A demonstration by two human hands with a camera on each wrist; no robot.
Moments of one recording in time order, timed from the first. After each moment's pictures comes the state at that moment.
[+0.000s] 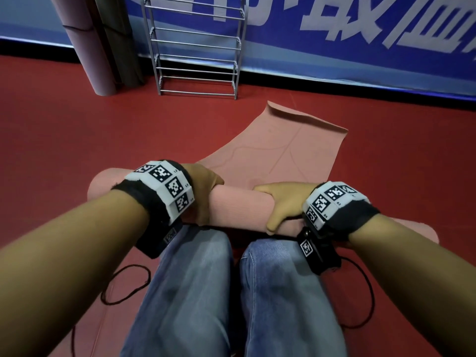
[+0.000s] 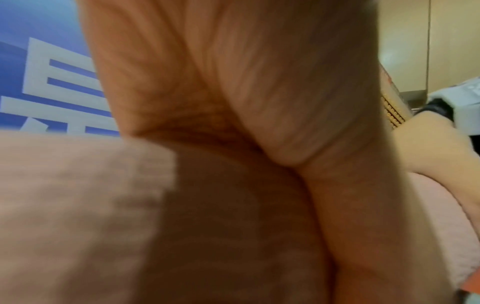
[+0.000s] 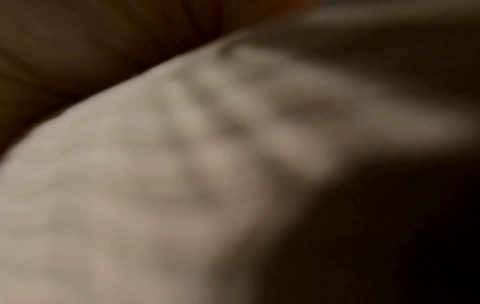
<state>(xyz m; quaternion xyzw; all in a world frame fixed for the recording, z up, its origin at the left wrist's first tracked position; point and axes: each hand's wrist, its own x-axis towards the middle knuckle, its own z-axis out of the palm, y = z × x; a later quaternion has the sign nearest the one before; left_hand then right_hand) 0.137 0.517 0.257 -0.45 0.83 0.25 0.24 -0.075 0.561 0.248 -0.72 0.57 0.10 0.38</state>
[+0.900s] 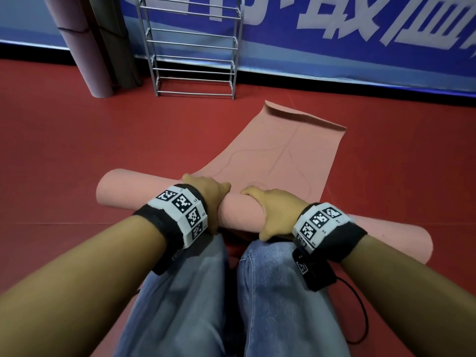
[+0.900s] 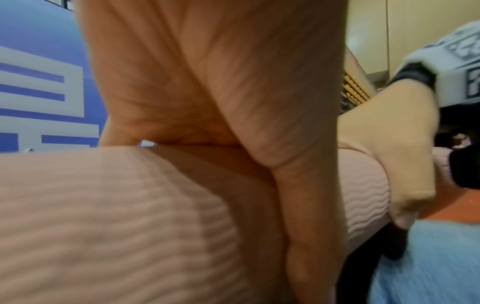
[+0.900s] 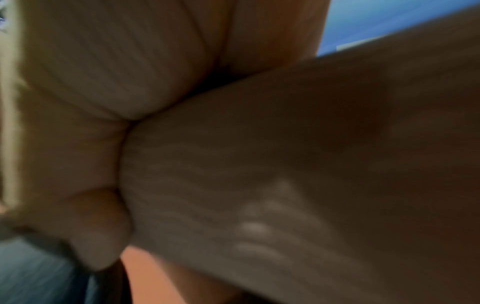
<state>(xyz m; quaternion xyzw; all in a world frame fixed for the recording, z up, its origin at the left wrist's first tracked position) 0.106 0.534 0.242 -0.46 0.84 0.10 0.27 -0.068 0.577 0.225 -0.77 0.58 0.09 0.23</state>
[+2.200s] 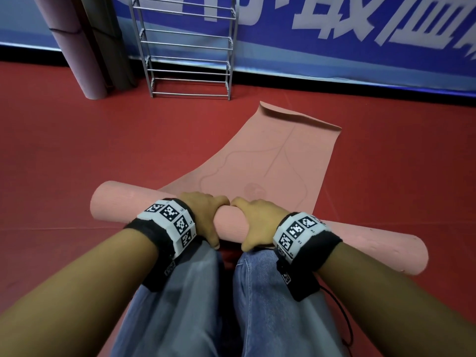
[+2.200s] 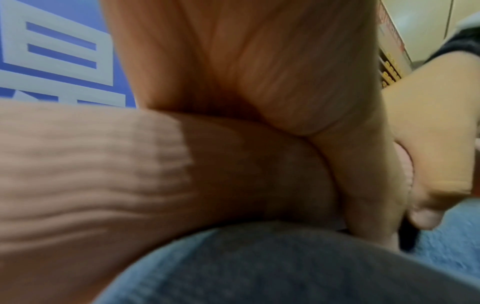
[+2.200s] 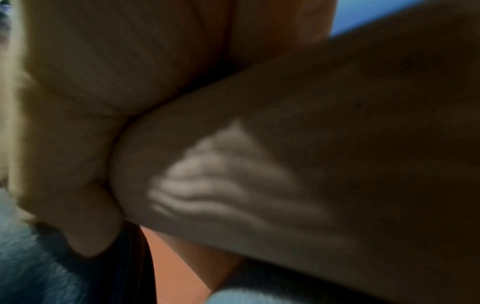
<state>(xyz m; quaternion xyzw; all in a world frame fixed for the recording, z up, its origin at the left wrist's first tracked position) 0.109 0.526 0.204 -0.44 0.85 0.20 0.22 -0.052 0.576 0.206 -0.76 0.59 0.10 0.25</state>
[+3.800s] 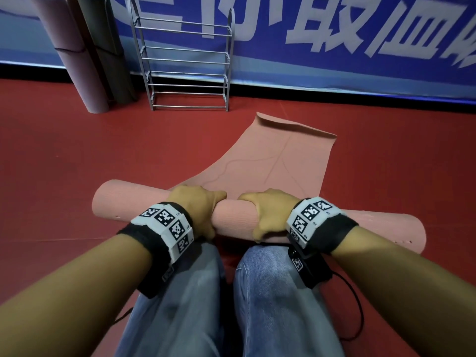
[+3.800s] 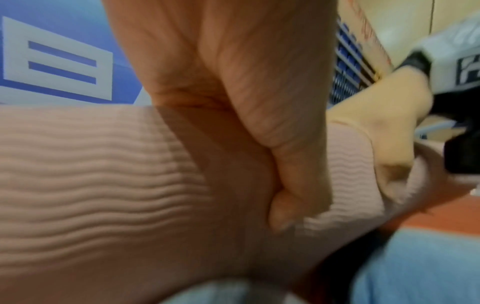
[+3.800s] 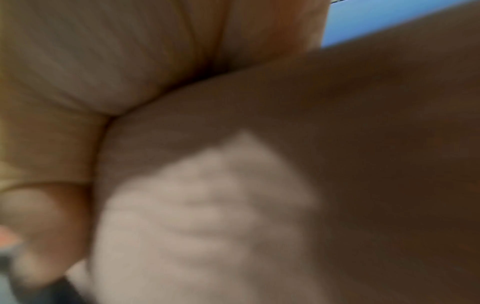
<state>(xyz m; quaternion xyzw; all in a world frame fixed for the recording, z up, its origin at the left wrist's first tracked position) 0.118 0.544 0.242 -0.46 0.87 0.05 0.15 -0.068 0.570 0.246 -0.75 0.60 0.09 0.25</state>
